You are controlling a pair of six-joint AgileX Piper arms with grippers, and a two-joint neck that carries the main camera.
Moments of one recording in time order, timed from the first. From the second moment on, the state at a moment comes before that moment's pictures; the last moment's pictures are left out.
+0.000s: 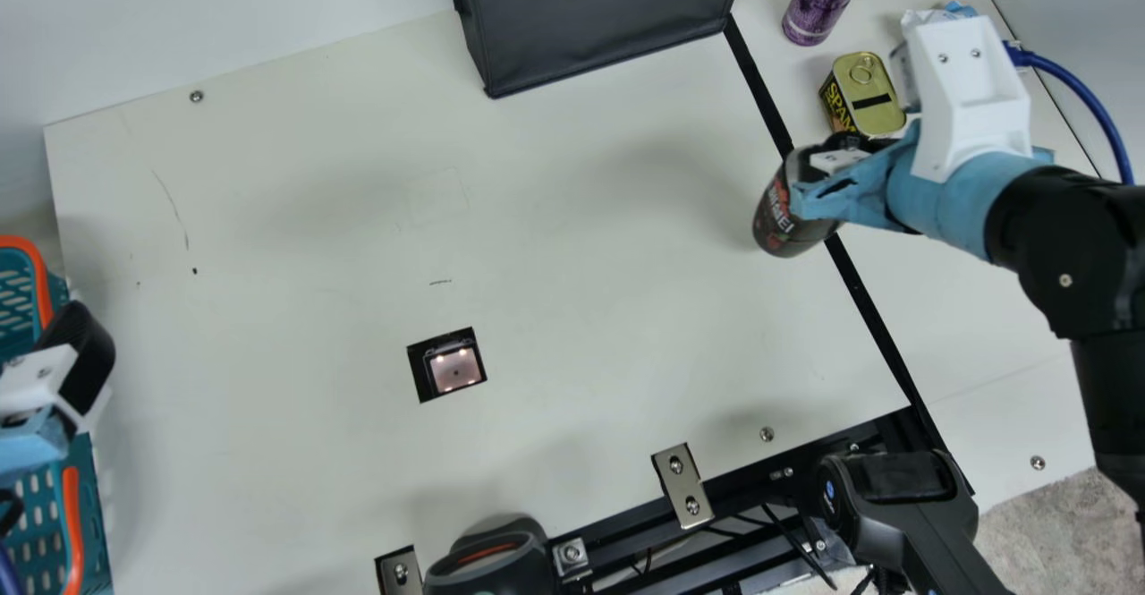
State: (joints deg) left arm -4.3 49.7 -55.5 -8.6 46.9 3.2; right arm -19.2 52.8 -54.0 7.4 56.5 -5.6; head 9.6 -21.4
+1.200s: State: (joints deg) left arm -4.3 49.7 -55.5 -8.6 46.9 3.2; right arm -59.6 60.5 -50.8 25.9 50.7 -41.6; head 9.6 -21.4
